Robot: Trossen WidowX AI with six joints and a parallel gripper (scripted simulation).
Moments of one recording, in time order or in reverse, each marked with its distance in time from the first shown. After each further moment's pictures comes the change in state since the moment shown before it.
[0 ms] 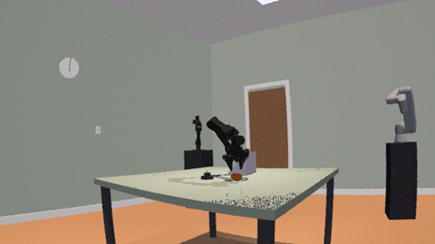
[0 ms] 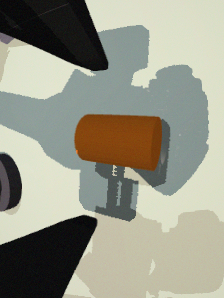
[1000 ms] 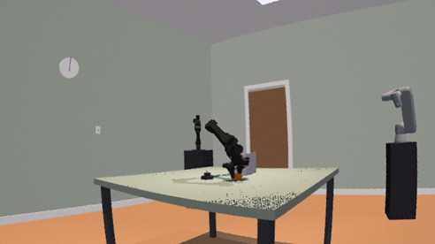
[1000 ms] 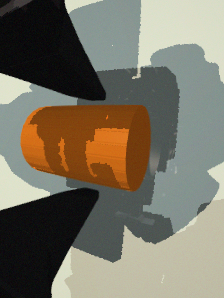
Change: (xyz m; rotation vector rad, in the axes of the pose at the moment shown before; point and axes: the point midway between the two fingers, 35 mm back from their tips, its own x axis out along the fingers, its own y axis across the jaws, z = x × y) arm 0.051 0.000 -0.002 0.007 0.001 0.006
